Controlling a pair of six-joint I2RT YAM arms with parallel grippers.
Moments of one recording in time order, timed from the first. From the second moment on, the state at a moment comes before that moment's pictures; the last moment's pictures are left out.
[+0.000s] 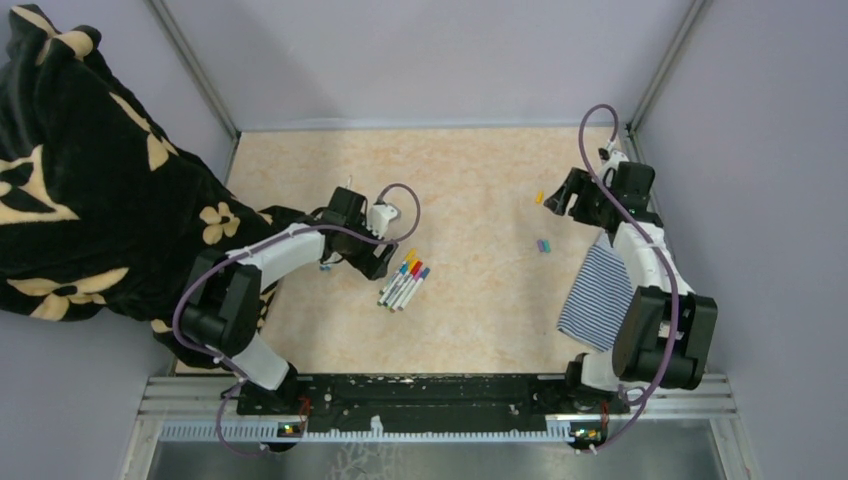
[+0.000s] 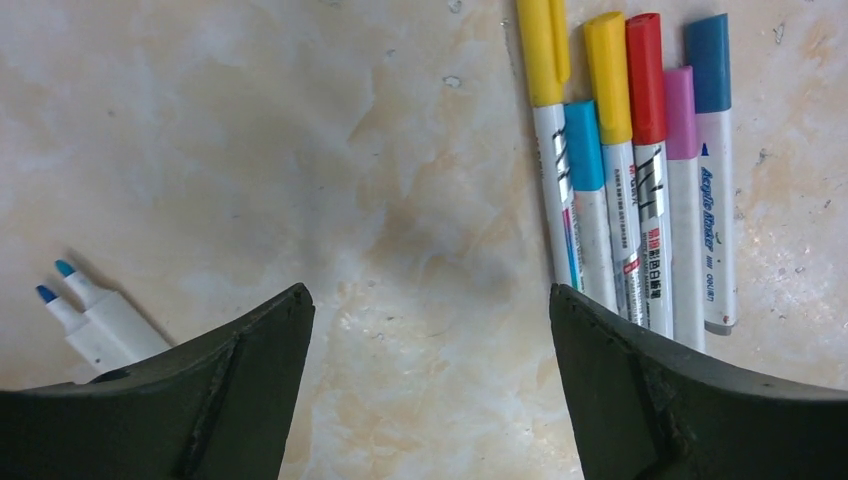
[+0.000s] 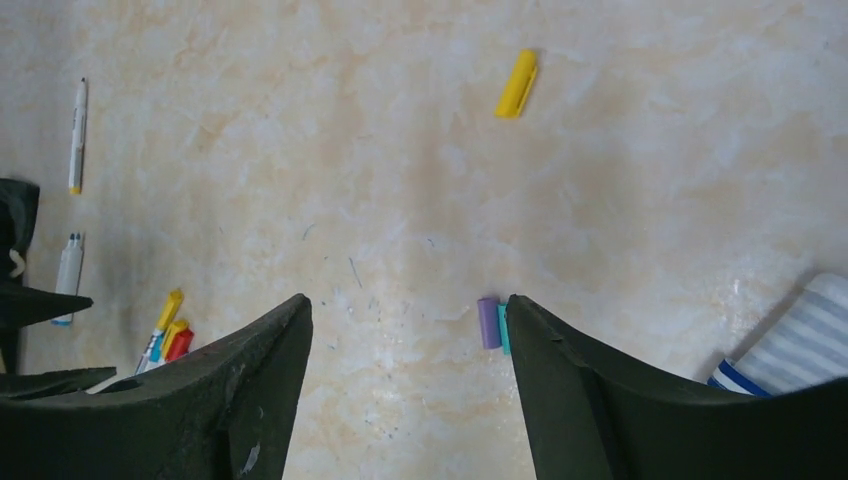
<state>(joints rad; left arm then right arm) -0.42 1.61 0.95 -0.37 0.24 0.31 -0.20 1.40 0.94 -0.23 -0.48 0.22</state>
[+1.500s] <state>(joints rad) -0.53 1.71 0.98 -0.29 0.03 0.28 -0.02 1.37 0.98 -0.16 -0.53 0.26</state>
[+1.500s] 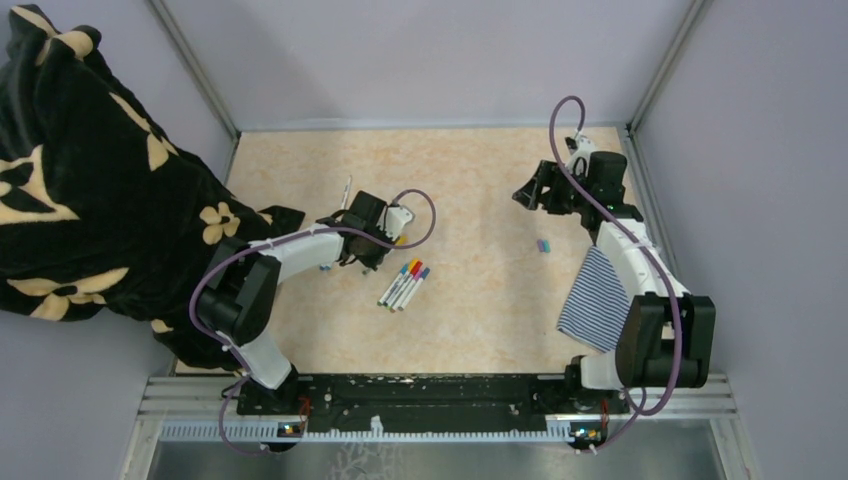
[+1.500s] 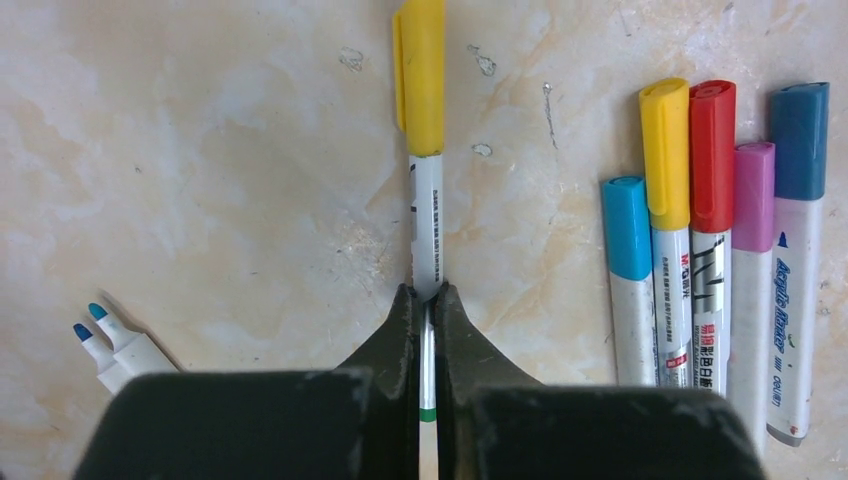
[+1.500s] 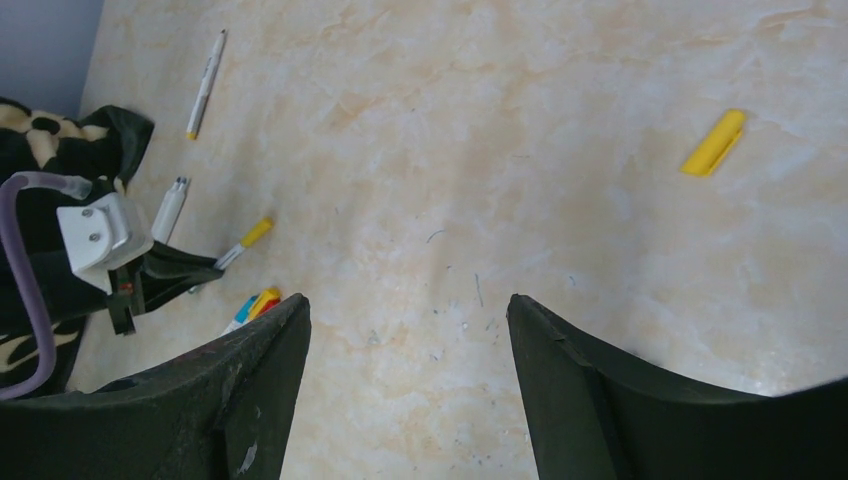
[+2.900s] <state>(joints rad) -0.66 1.35 0.91 -0.17 0.19 0.57 0.36 1.78 1.31 -0.30 -0.98 0.35</state>
